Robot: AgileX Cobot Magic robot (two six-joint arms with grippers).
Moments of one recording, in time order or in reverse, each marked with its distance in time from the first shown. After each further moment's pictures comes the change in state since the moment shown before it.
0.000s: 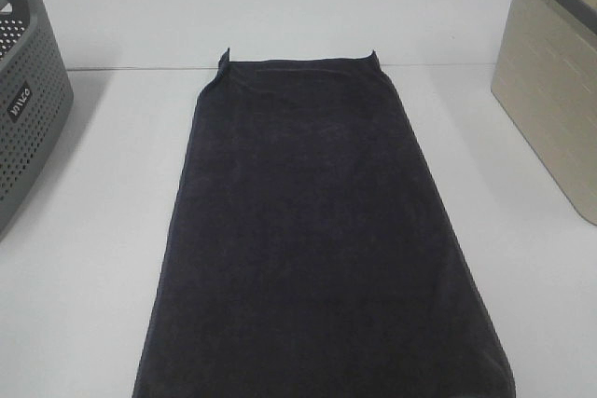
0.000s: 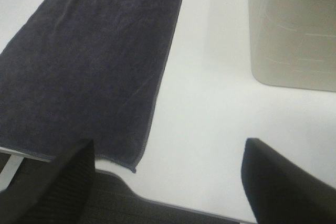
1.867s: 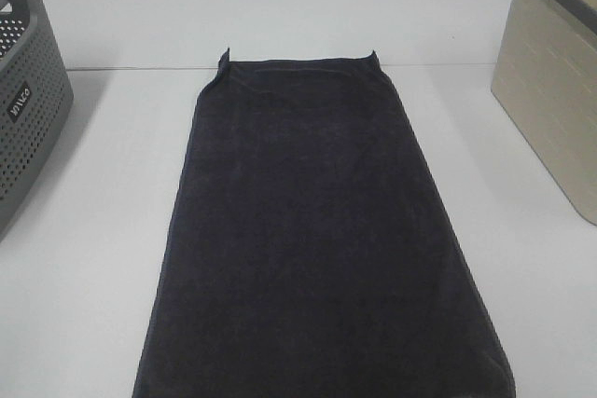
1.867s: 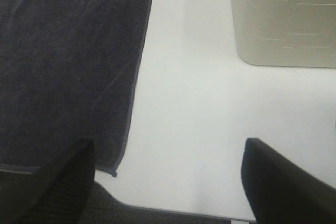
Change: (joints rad) left arm 0.163 -0.001 0.055 -0.052 -0.071 0.042; right arm -0.161 0.000 0.158 0.044 -0.106 -0.078
